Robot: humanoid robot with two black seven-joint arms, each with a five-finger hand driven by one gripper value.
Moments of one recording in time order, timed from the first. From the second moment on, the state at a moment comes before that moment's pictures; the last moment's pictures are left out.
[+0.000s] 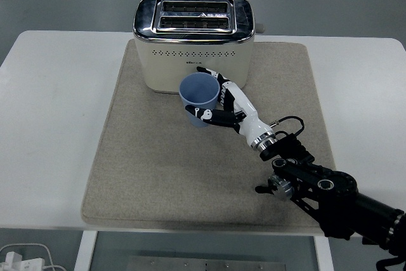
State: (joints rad) left arm -0.17 0.00 -0.09 -0.18 -0.05 -0.09 0.17; right arm 0.70 0.00 0.35 0.89 -0.58 -0.19 0.58
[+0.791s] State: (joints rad) left arm -0.17 0.00 -0.10 -0.18 -0.05 -0.09 0.17; right arm 0.67 0.00 0.36 0.90 -0.58 -0.19 0.59
